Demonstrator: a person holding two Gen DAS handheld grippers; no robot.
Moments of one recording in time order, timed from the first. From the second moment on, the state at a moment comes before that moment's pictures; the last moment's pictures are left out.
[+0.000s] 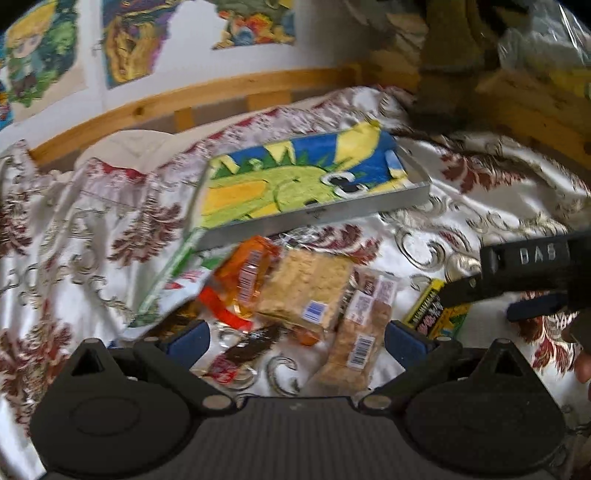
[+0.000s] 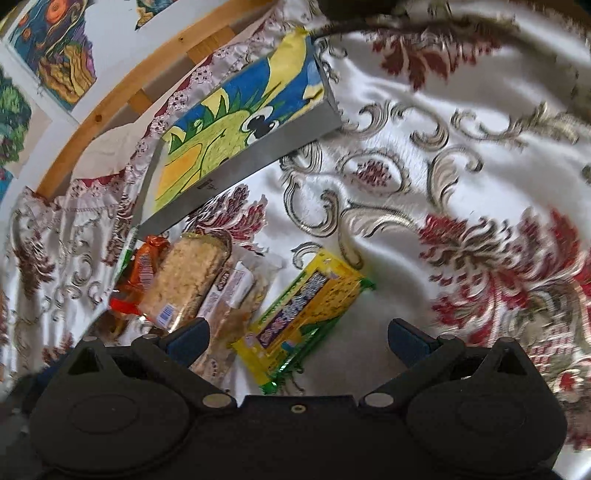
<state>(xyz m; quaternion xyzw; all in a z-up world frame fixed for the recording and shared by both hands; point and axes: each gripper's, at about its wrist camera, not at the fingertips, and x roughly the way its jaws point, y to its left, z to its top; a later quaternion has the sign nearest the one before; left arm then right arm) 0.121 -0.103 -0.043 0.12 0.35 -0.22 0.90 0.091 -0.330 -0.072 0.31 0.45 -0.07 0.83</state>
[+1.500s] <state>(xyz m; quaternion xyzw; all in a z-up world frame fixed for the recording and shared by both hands) 0.149 -0.107 -0.084 0.05 0.50 -0.27 0.82 0.104 -0.337 -0.089 0.31 0.45 -0.09 0.83</state>
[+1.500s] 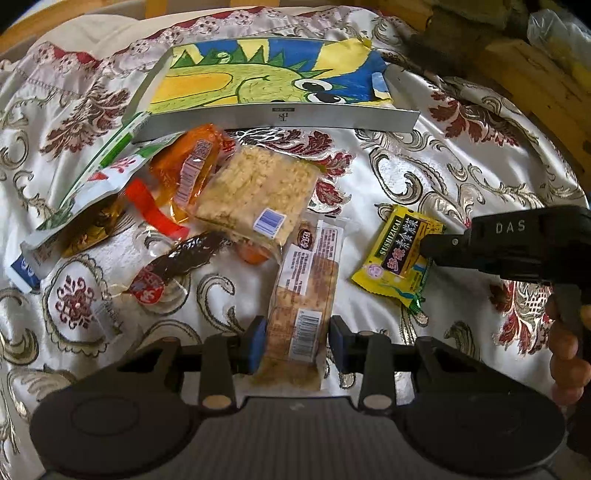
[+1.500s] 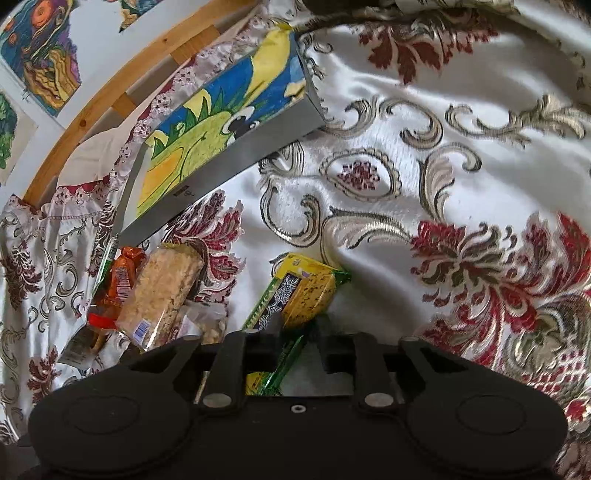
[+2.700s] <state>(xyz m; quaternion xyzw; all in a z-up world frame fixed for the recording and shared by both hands) 0.158 -0.114 -0.093 0.05 0.51 -0.25 0.82 0.131 -0.323 -0.111 0.37 0.47 -0.03 0.80</state>
